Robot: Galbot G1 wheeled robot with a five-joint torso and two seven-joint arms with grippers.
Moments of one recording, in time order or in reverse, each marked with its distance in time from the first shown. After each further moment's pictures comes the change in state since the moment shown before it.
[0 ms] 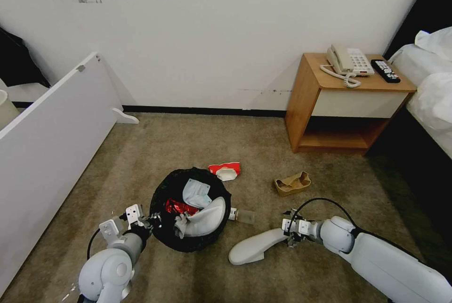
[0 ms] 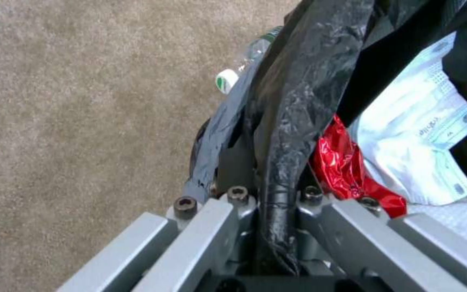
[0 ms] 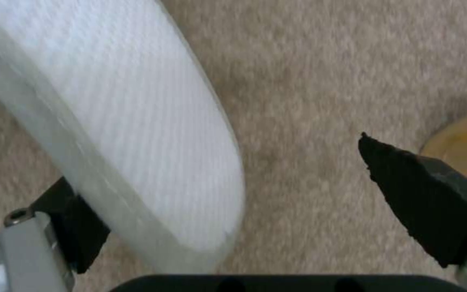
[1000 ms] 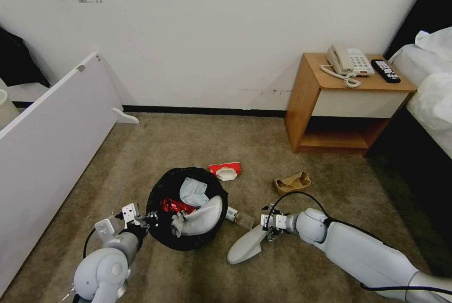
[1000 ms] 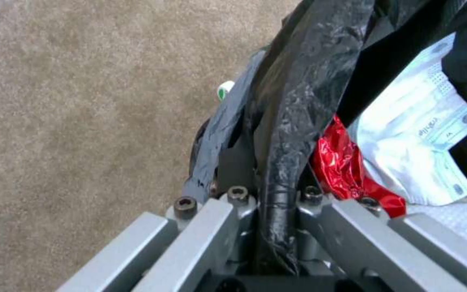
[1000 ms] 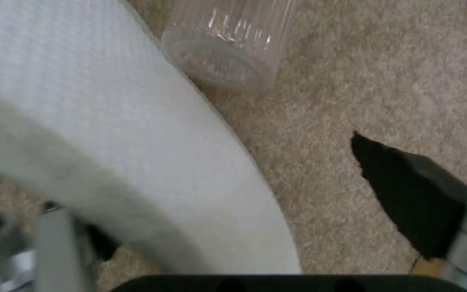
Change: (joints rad) left arm -0.014 0.021 -0.012 0.008 -0.024 -0.005 0.006; right arm 0.136 0.091 -0.160 -0.060 0.018 0.002 0.015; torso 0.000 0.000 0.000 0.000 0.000
